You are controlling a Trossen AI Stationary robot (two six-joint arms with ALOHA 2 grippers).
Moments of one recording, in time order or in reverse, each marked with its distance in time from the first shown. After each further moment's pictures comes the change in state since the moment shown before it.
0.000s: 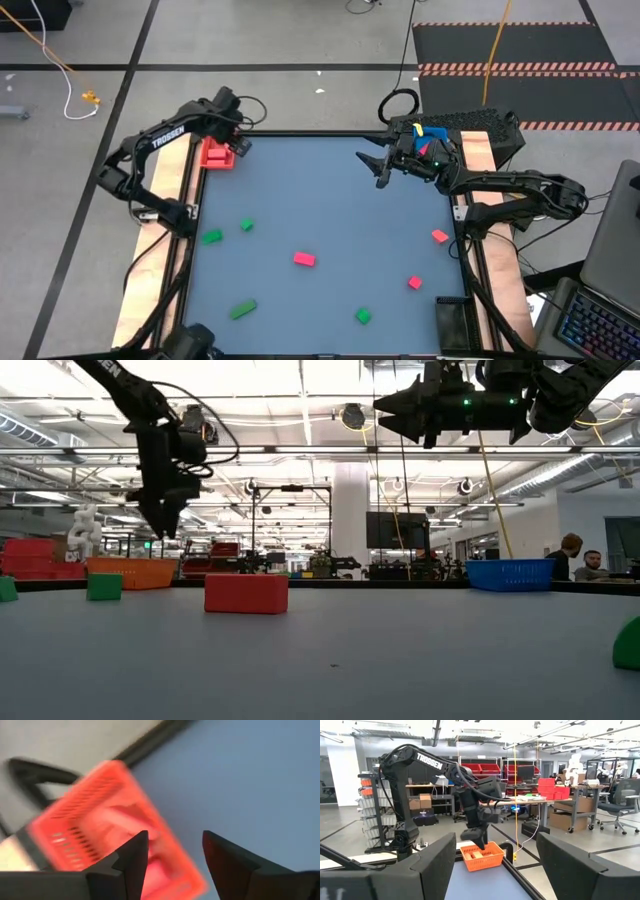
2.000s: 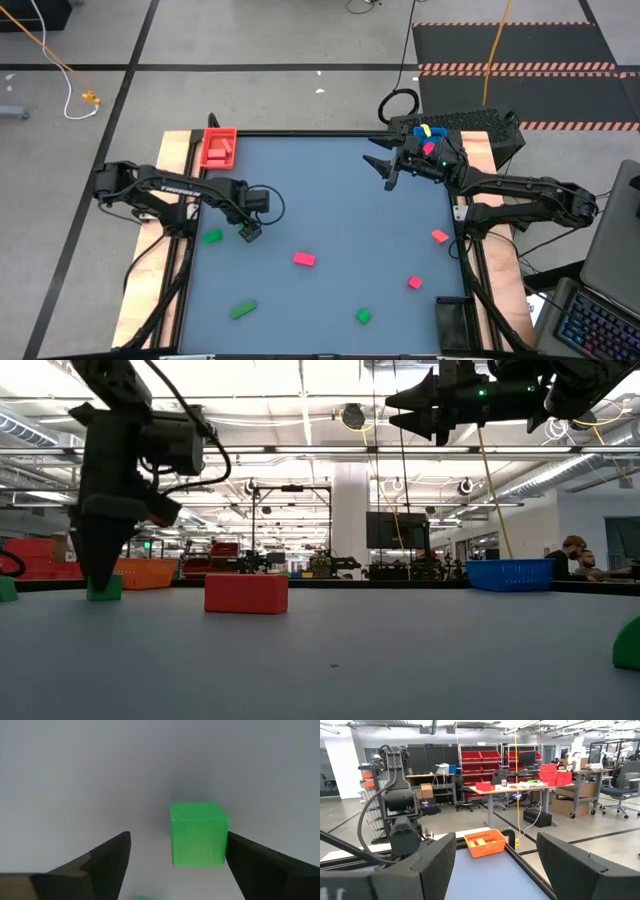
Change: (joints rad) left arm -0.883 -0.061 -0.390 0.010 0.079 -0.683; right arm 0.002 -0.140 0.000 -0.216 -0.003 0.026
